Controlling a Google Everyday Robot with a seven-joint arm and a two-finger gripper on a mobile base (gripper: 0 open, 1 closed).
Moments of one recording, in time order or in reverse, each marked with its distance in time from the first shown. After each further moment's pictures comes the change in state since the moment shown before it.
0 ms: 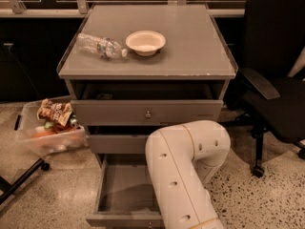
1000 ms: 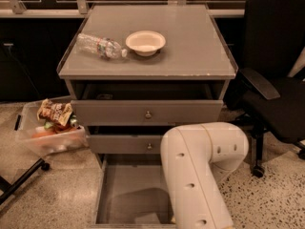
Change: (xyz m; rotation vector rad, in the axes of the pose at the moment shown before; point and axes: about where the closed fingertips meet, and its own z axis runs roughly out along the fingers) arm 0.013 0.018 -0.014 -0.115 -0.013 -0.196
